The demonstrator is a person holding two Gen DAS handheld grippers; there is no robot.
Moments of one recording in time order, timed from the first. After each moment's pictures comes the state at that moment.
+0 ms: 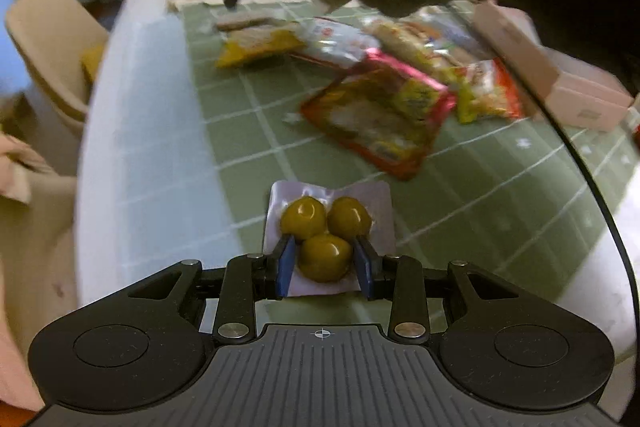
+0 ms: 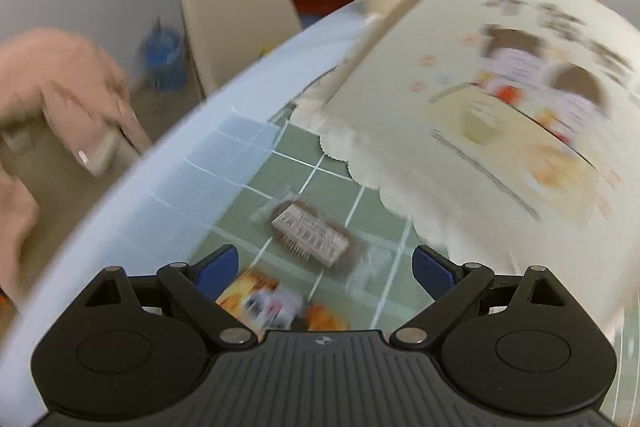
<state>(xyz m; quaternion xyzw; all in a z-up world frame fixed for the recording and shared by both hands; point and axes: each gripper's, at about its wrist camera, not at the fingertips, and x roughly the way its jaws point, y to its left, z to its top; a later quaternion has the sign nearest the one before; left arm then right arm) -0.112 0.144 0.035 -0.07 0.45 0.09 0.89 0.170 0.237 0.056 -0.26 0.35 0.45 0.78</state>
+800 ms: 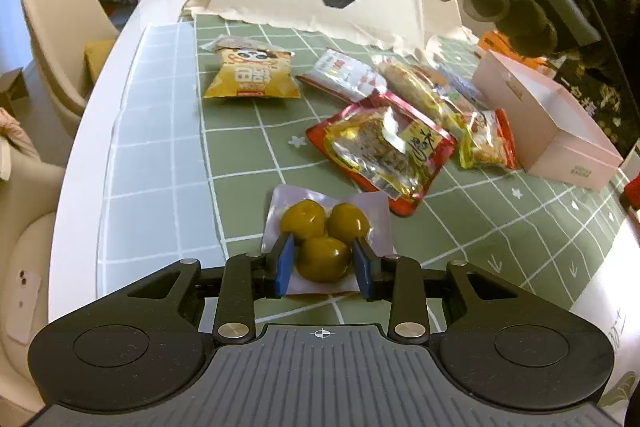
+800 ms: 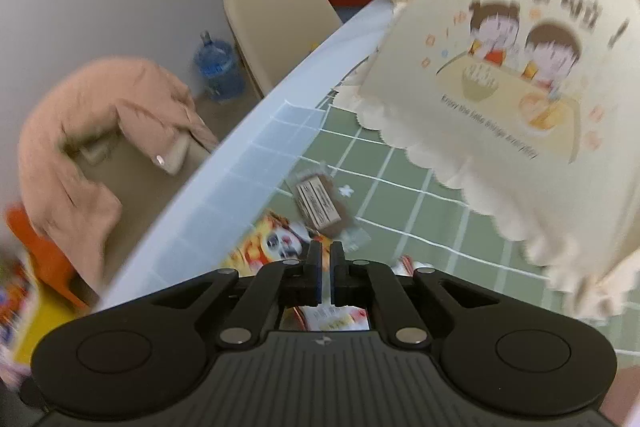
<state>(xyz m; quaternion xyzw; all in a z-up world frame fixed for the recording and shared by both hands) -0.121 0.154 0.027 -0.14 0.39 0.09 0.91 0.148 0.143 0.104 -0.18 0.40 0.51 0.74</state>
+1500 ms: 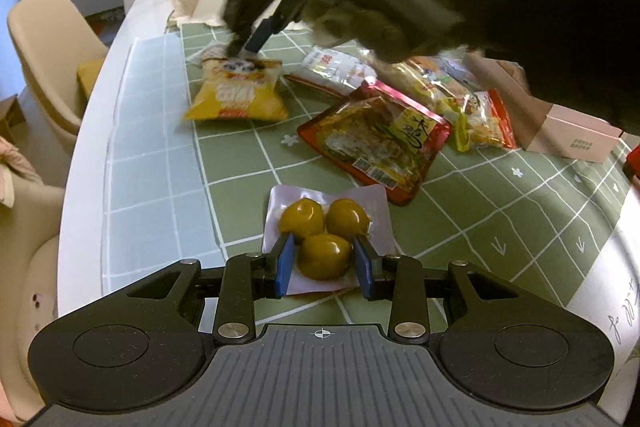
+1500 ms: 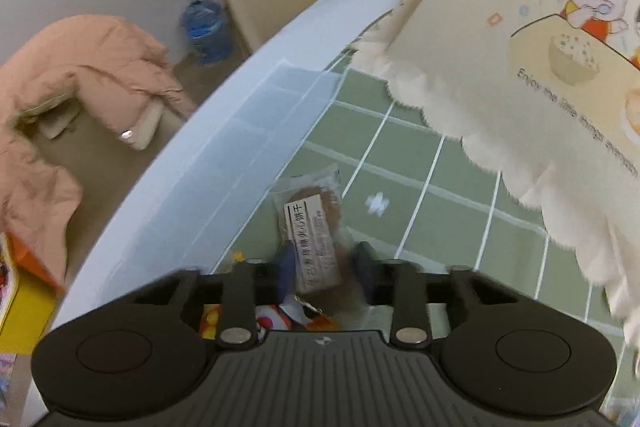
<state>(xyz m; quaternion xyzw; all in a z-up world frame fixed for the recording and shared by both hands) -0.118 0.147 0.027 -0.09 0.39 0.08 0.91 0.157 0.229 0.039 -0.21 0.44 0.50 0.72</state>
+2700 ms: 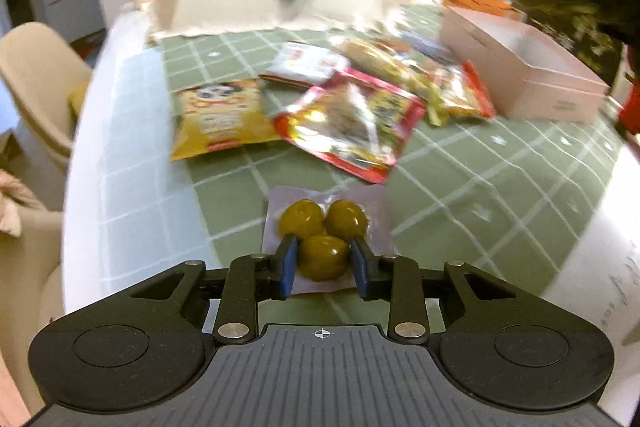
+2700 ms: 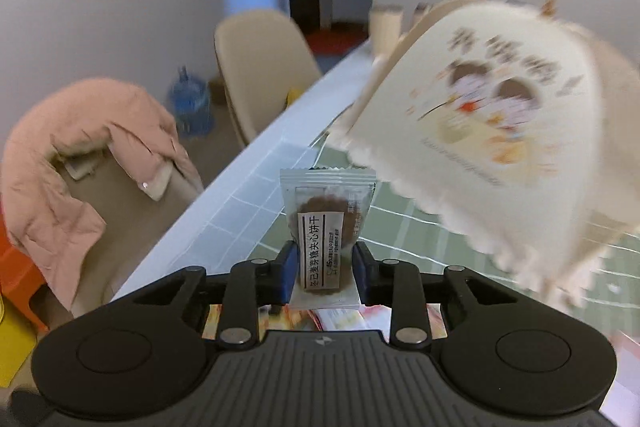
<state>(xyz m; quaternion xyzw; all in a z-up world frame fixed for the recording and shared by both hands) -0.121 0.119 0.030 -0.04 0.40 0.05 0.91 0.089 0.101 0.143 -0.16 0.32 0.48 0.80</state>
